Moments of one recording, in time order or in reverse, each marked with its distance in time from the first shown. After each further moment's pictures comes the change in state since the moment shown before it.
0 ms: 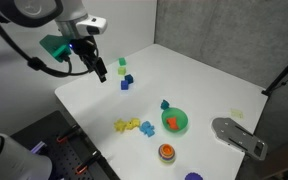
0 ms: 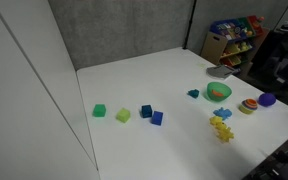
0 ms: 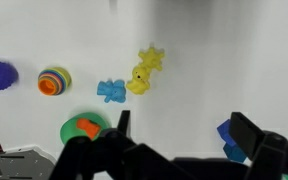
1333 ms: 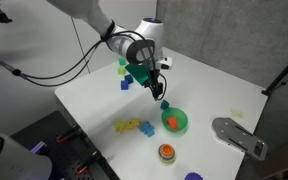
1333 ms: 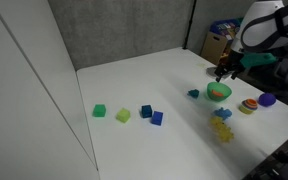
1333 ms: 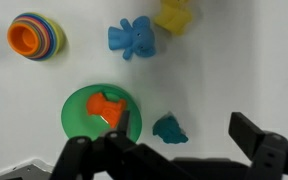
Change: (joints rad) arm -0.060 0.970 -0.162 0.600 0.000 0.300 0.002
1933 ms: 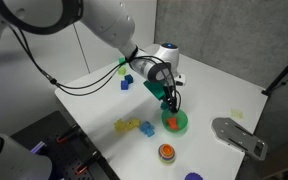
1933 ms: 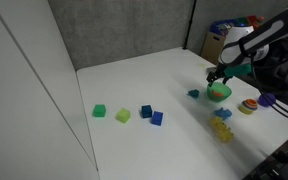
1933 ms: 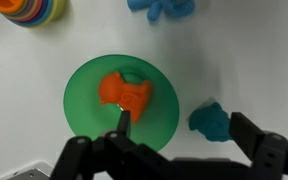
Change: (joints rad) arm -0.008 0.348 -0.062 0.288 0.000 0.057 0.009
